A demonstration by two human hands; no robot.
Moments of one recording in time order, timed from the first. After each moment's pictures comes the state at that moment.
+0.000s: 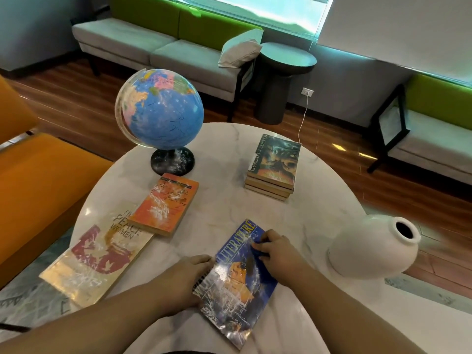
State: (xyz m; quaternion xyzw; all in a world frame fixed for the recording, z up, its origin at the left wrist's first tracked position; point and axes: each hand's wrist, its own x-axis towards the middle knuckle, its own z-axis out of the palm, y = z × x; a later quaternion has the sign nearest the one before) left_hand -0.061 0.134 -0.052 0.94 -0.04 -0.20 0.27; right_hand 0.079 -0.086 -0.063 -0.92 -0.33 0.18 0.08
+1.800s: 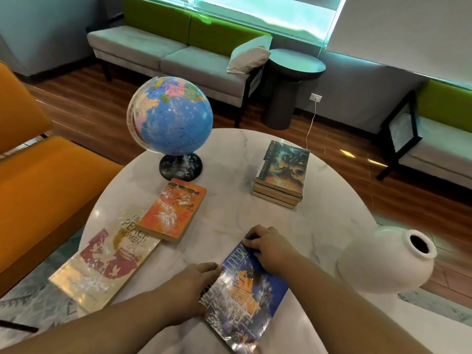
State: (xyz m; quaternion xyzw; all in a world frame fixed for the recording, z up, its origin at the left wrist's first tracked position) left_hand -0.057 0.142 -0.081 0.94 -0.04 -0.22 0.25; right_hand 0.107 -0.050 -0.063 -0.88 -0.46 0.14 0.03
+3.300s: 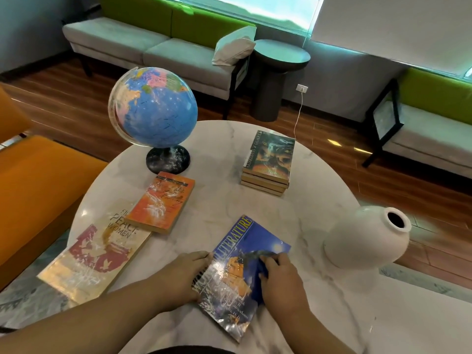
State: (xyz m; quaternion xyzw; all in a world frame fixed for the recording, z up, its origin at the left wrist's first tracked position) left_hand -0.061 0.130 -0.046 0.94 -0.04 -0.20 0.28; right_hand 0.006 -0.102 -0.075 -0.97 -0.16 0.12 0.13
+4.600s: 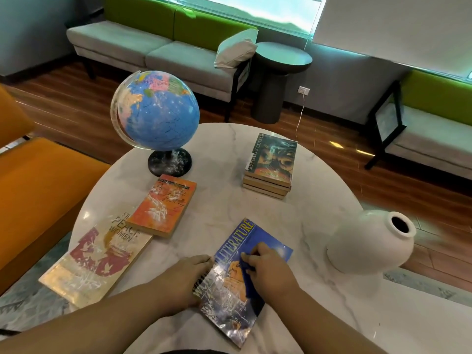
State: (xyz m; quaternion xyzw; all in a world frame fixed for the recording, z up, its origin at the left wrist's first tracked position) left_hand -0.061 0.130 -0.043 0.94 -0.05 -0.21 0.27; right_hand 0.036 -0.076 -0.073 -0.93 -0.32 0.15 0.12
